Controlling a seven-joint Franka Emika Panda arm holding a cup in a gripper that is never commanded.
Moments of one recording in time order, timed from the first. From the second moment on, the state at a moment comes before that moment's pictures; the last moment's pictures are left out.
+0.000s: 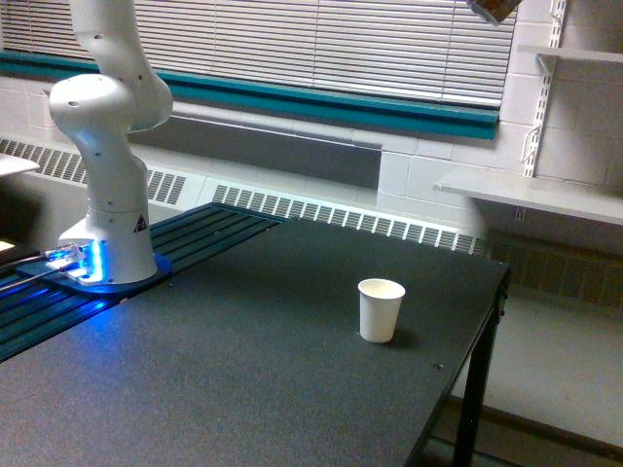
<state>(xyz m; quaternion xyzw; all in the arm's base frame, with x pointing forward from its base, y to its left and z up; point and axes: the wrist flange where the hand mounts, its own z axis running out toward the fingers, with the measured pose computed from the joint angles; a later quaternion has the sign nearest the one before) 0.560 0.127 0.654 -0.88 0.18 -0.42 0.15</state>
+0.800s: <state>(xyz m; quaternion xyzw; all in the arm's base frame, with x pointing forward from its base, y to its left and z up) 0.591 0.039 0.608 -0.88 0.19 -0.44 0.03</state>
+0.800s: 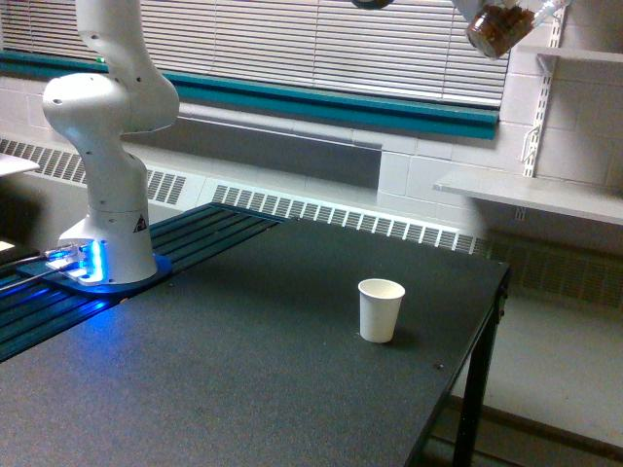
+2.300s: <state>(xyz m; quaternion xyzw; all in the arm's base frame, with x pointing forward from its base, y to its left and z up) 0.551 0.023 0.559 -0.88 0.19 -0.44 -0.01</state>
